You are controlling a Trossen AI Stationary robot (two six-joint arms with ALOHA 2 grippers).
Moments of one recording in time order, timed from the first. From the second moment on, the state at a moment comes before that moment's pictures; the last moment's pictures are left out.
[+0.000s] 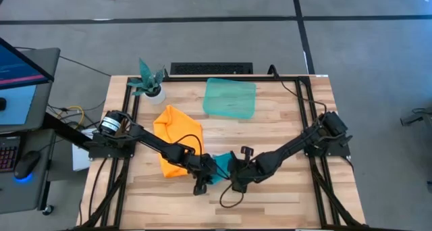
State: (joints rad) left arm -0.32 1.90 1.01 0.02 0.20 -0.43; right arm 0.46 1.89 1.20 -0.57 0.36 0.60
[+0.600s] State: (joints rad) left arm -0.31 1.90 1.01 0.01 0.08 -0.44; right arm 0.39 1.91 1.13 -0.49 0.37 0.71
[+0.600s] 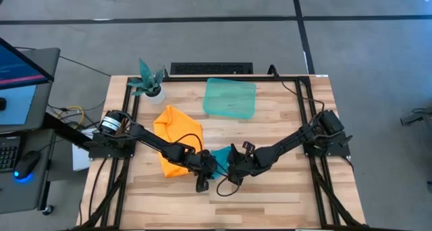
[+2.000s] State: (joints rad) left arm -0.51 1.90 1.26 -0.29 -0.22 -0.09; right arm 0.36 1.93 1.14 -0.54 0.32 0.78
